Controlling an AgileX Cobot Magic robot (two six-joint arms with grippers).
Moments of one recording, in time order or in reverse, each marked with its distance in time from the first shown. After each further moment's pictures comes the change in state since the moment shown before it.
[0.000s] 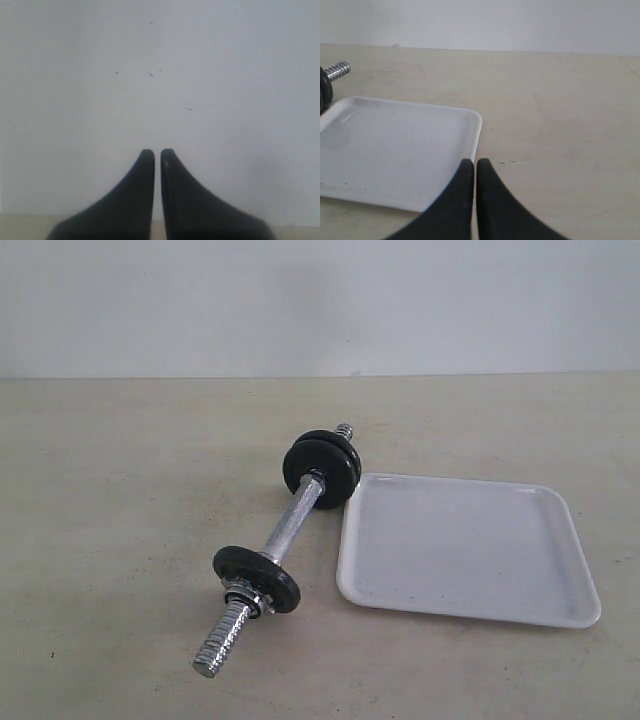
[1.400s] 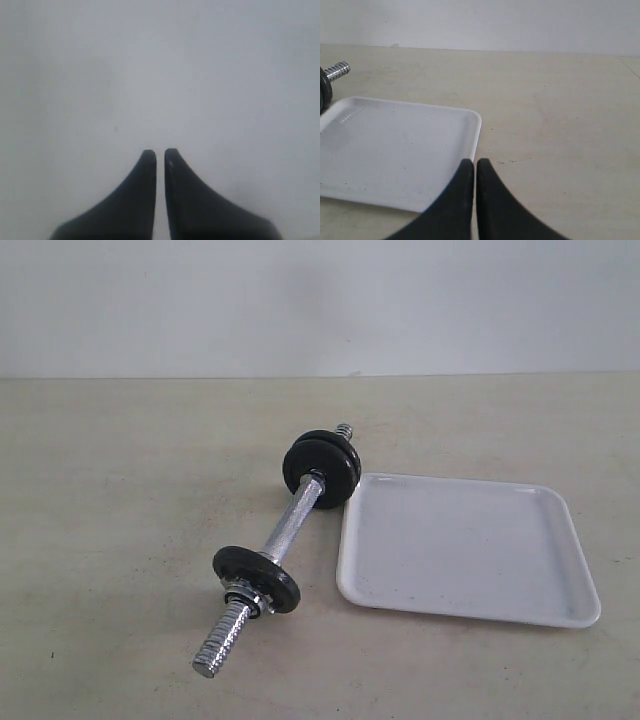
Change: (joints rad) left arm 0.053 0.000 -0.030 0.559 -0.230 -0.443; right arm -0.001 0.000 0.000 0.000 0.000 0.000
